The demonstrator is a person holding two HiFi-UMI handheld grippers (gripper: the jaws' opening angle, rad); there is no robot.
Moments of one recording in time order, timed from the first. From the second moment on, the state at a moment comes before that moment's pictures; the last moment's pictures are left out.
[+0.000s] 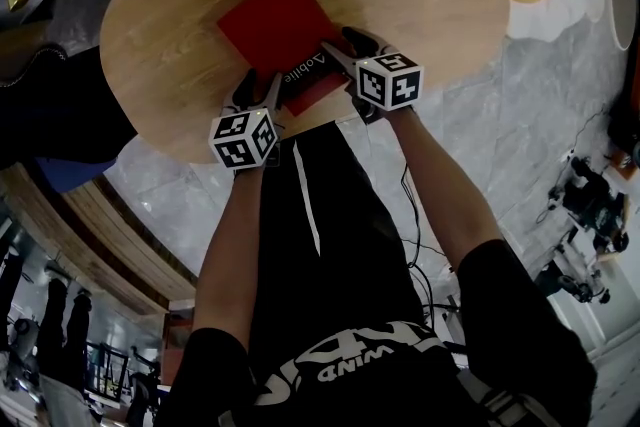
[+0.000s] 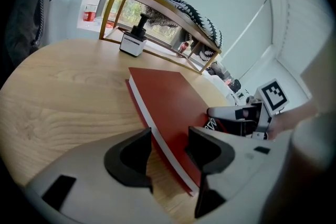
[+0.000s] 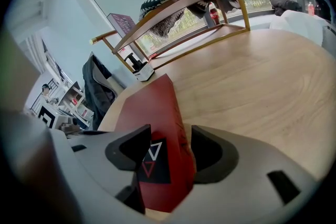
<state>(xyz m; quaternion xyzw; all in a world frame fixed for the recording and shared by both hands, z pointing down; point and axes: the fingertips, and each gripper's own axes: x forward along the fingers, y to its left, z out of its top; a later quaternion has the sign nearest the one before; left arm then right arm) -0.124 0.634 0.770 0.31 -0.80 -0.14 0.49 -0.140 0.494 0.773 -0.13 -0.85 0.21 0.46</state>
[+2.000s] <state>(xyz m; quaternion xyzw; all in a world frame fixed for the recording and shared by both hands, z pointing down) -0.142 0.649 0.590 0.35 -0.79 -0.12 0.49 -0.130 0.519 0.588 -0.10 -0.87 0.27 0.40</state>
